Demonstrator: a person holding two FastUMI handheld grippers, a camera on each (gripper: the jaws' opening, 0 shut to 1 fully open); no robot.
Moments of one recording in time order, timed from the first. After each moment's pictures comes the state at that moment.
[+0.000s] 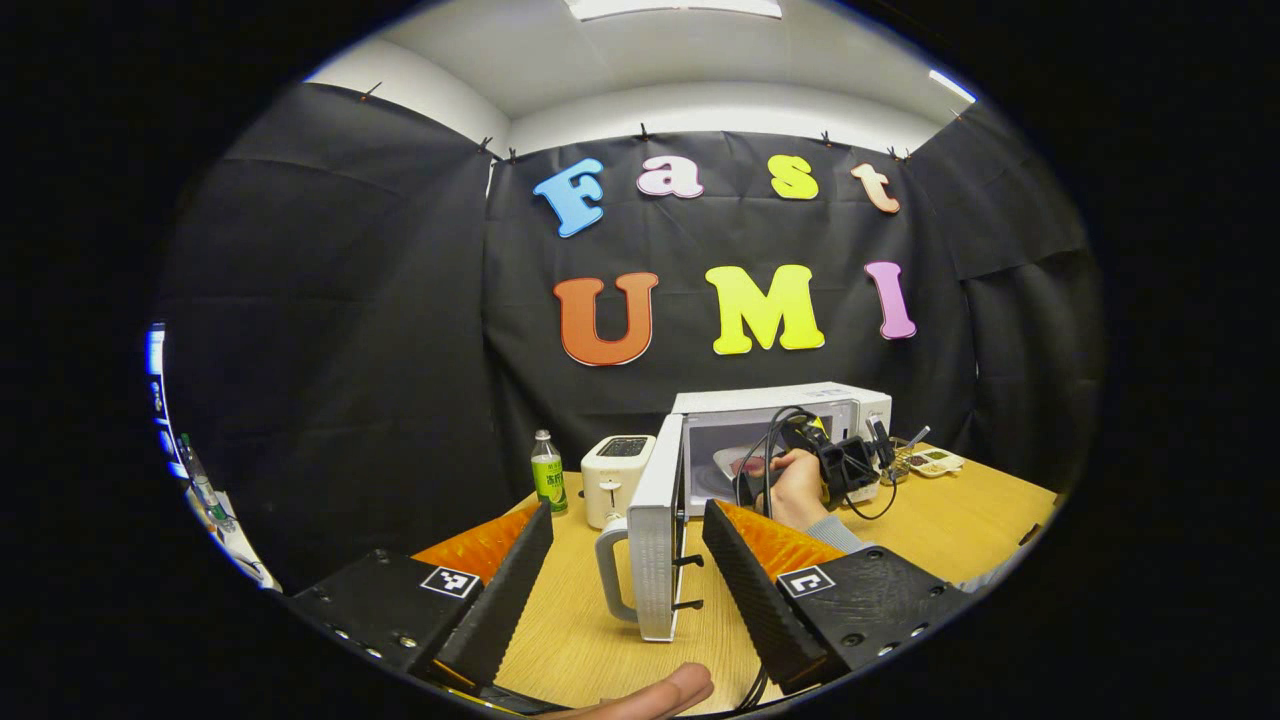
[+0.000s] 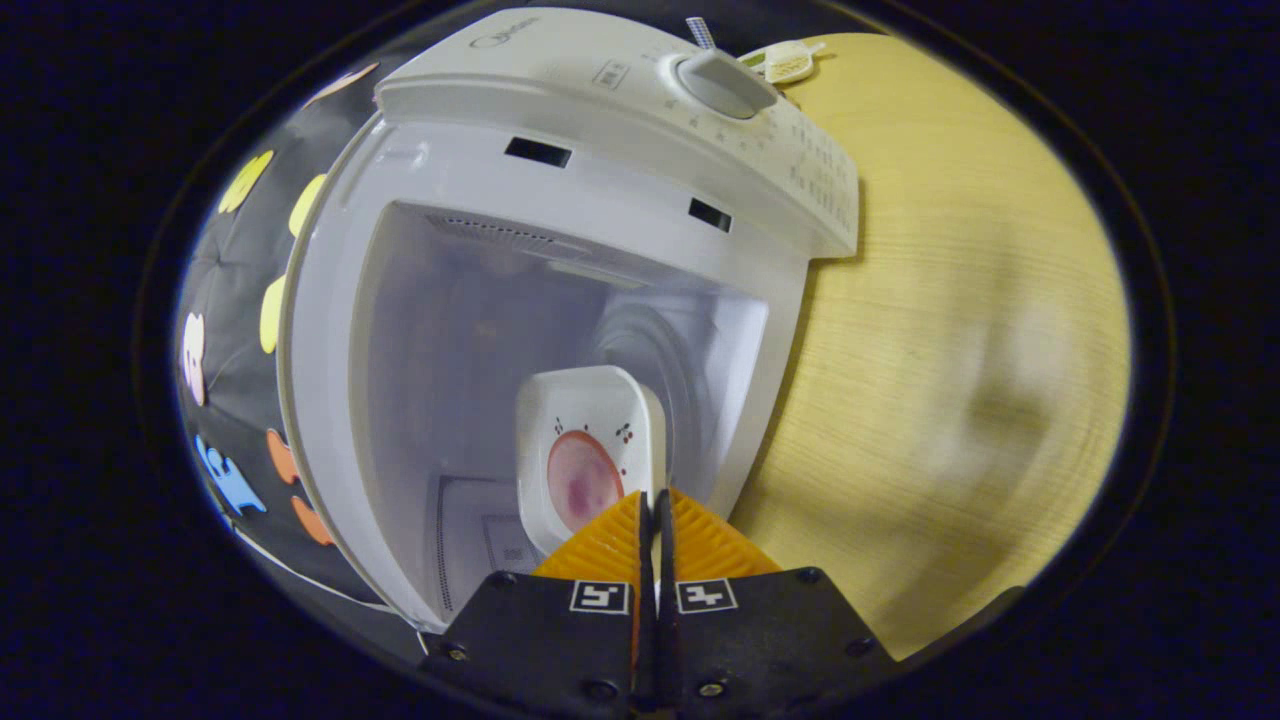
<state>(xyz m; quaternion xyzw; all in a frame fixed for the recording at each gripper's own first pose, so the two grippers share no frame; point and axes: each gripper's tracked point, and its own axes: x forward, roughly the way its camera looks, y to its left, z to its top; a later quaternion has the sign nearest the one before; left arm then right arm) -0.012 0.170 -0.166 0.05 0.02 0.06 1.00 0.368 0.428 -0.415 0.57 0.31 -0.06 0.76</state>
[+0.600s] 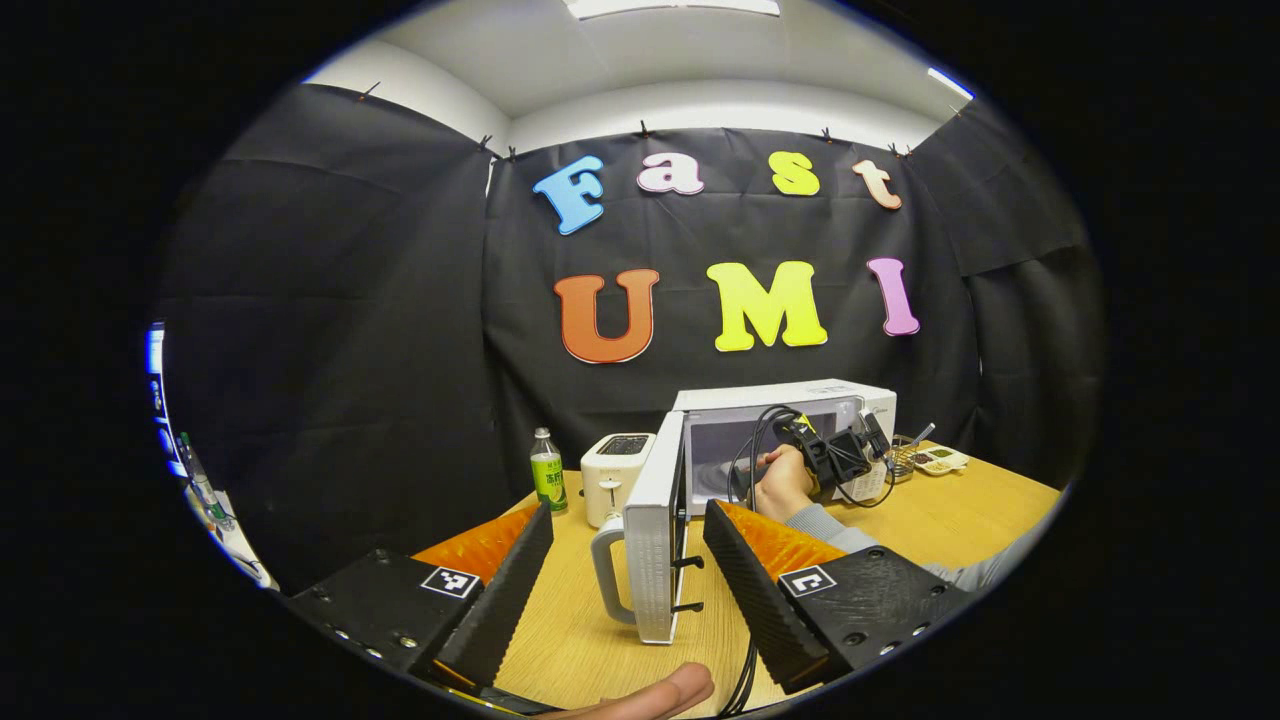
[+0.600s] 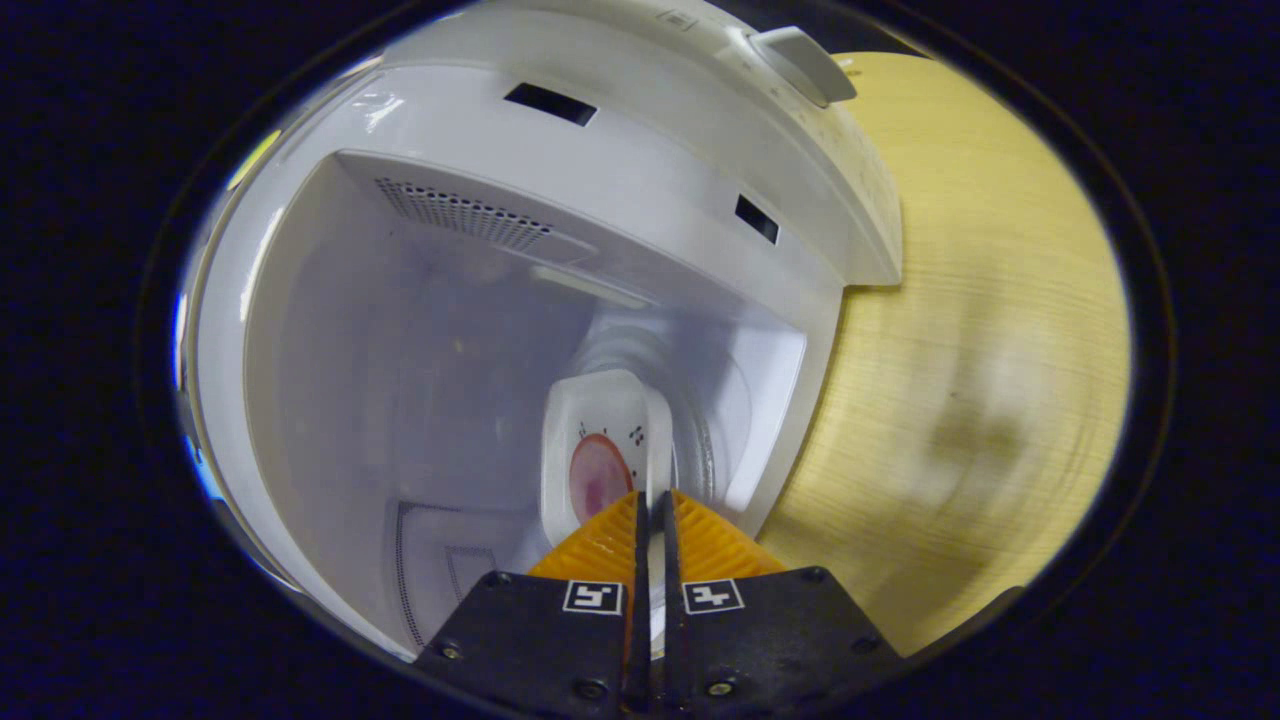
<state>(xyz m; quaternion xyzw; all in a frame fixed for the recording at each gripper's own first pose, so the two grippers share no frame) -0.007 0.168 -0.170 0.05 0.03 0.06 1.00 0.404 0.420 -0.433 0.55 0.31 -0.09 0.77</state>
